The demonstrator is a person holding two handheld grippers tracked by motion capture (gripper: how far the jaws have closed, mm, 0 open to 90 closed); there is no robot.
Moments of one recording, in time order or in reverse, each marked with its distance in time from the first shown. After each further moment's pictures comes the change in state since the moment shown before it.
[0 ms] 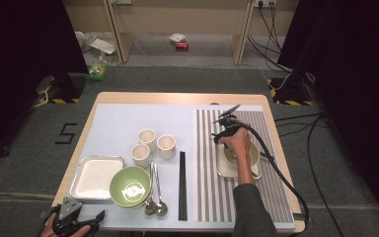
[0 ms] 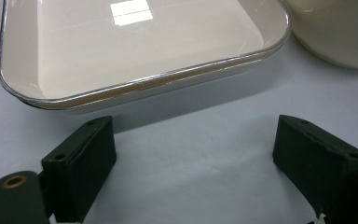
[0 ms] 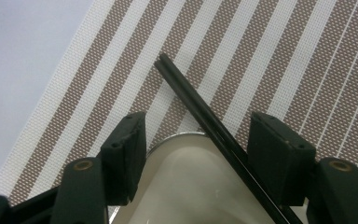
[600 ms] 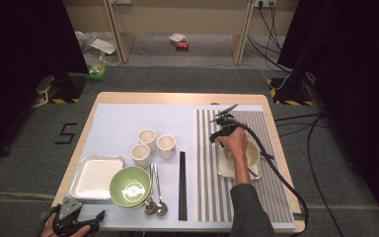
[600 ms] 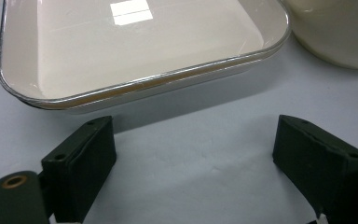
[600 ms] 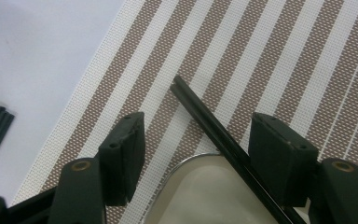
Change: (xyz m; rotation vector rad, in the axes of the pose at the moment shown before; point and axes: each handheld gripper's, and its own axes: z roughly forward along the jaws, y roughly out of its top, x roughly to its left) left arm 0.000 0.000 0.000 0.002 0.000 0.000; right arm 0.007 0.005 0.003 -0.039 0.028 -0.007
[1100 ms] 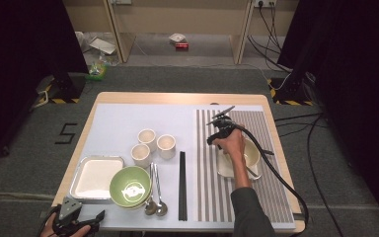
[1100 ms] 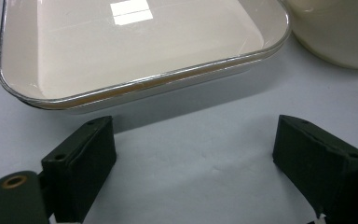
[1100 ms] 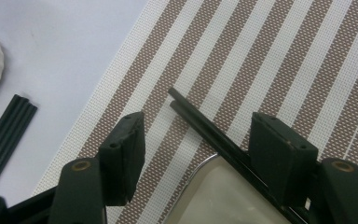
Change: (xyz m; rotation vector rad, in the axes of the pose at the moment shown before) left arm 0.000 0.000 0.000 0.003 0.002 0.001; right arm 0.013 -0.004 -0.001 -0.009 0.018 -0.019
